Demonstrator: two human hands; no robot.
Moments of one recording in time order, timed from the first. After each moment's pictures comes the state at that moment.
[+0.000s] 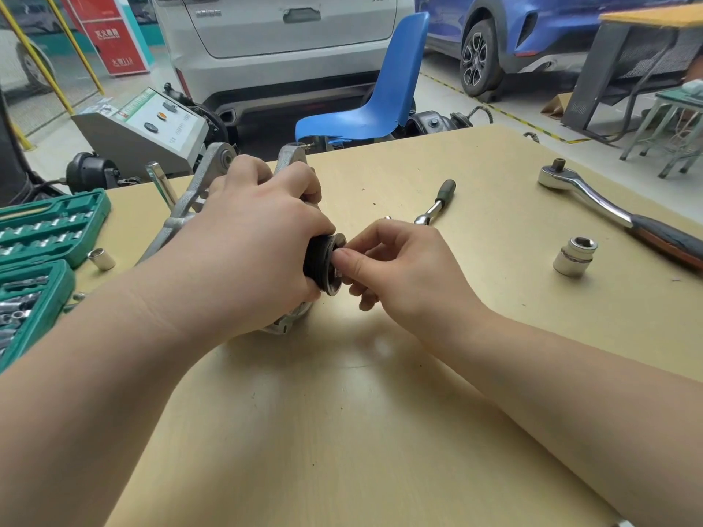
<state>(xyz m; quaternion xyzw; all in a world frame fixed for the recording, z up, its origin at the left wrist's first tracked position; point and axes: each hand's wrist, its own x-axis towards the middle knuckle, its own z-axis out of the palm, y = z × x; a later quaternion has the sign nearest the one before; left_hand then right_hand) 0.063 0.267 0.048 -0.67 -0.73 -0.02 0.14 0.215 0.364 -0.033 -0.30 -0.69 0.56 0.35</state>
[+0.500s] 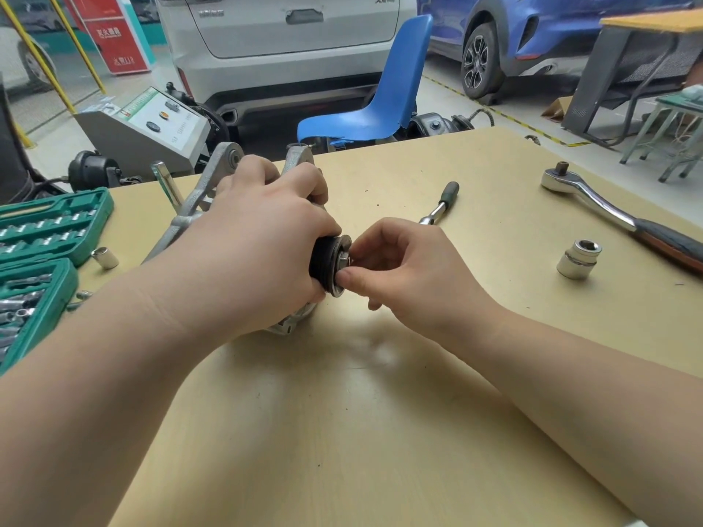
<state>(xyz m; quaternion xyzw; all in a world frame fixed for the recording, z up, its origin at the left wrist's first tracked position) 0.061 0.266 0.050 -0.68 -0.73 -0.02 0.13 0.221 0.368 -0.029 -0.26 -0.75 0.50 0.33</state>
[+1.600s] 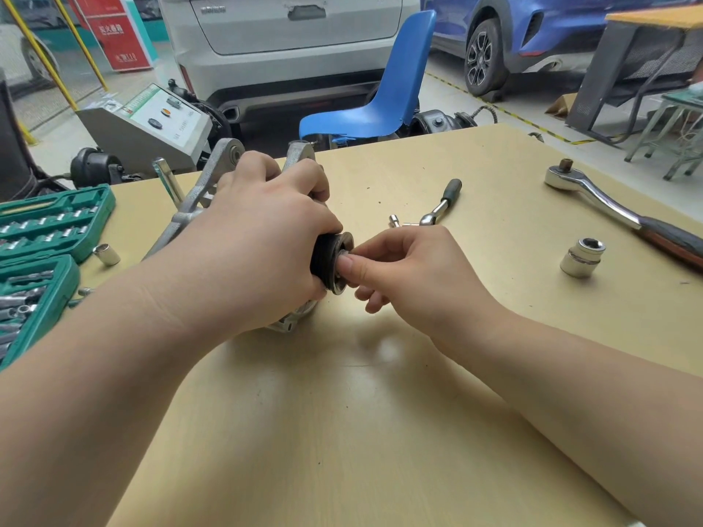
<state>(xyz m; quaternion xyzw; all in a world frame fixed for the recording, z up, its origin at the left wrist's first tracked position) 0.061 0.266 0.048 -0.67 -0.73 -0.03 0.13 0.219 0.367 -0.033 -0.31 -0.69 0.56 0.32</state>
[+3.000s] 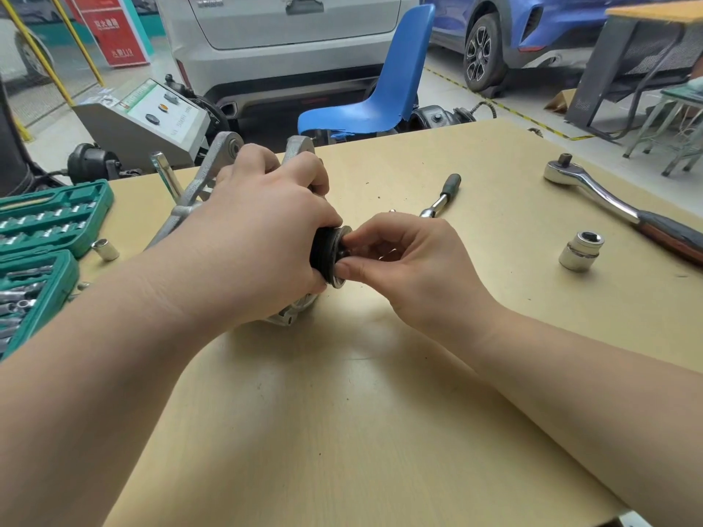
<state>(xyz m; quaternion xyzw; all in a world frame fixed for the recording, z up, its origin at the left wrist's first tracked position) 0.063 0.267 0.052 -0.67 -0.73 -0.01 0.13 0.217 0.365 -0.036 -0.22 -0.74 0.50 0.39</state>
